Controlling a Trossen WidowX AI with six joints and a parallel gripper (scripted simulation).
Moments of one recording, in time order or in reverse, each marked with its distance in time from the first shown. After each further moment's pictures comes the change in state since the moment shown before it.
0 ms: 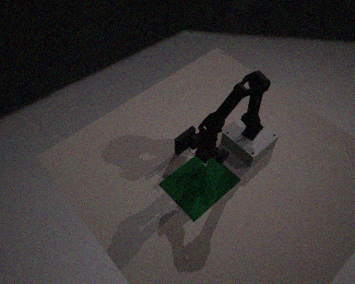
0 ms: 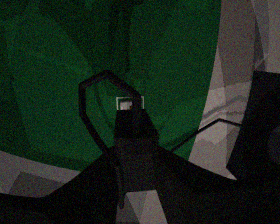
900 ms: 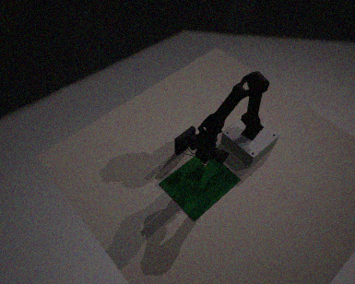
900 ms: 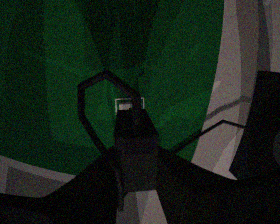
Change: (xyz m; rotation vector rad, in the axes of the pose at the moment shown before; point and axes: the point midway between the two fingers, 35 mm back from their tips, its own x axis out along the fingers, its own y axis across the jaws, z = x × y) arm 0.007 -0.001 -0.001 0.004 -0.002 0.000
